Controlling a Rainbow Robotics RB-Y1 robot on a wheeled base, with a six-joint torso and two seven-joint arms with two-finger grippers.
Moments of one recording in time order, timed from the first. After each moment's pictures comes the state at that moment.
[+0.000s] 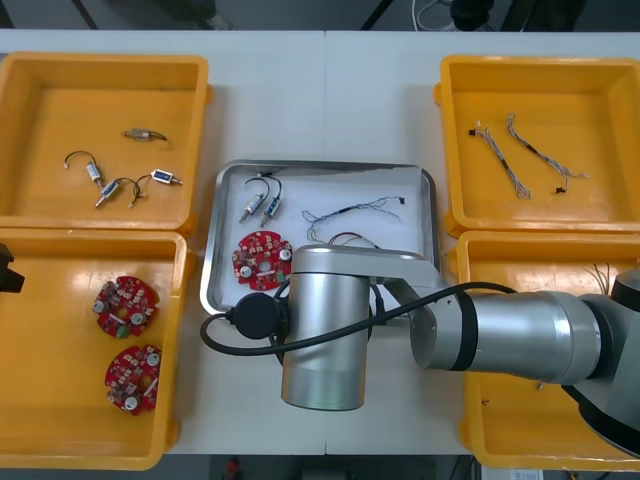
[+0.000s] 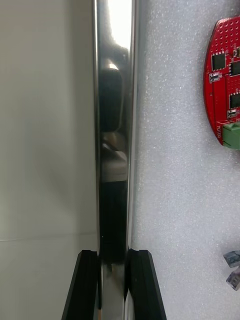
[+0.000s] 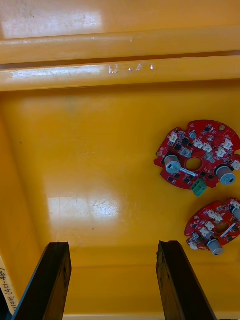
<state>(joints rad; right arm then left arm) -0.90 -0.37 1.19 -1.86 -0.42 1.65 1.60 -0.09 0.86 0.33 -2.17 0.89 1.90 -1.33</state>
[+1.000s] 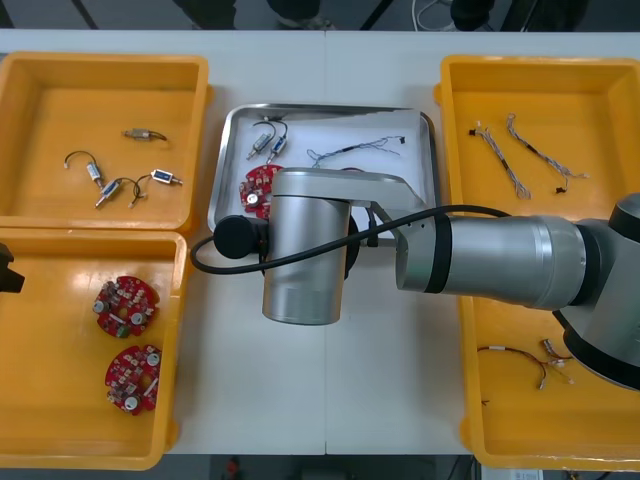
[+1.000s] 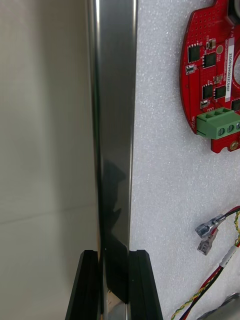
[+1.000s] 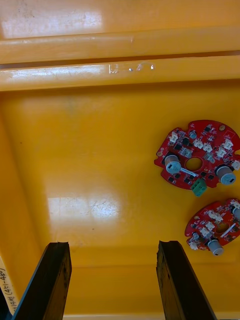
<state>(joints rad) -1.13 -0.36 1.19 -1.65 -0.42 1.61 1.60 -0.09 0.86 0.33 -2.17 0.89 1.90 -1.33</state>
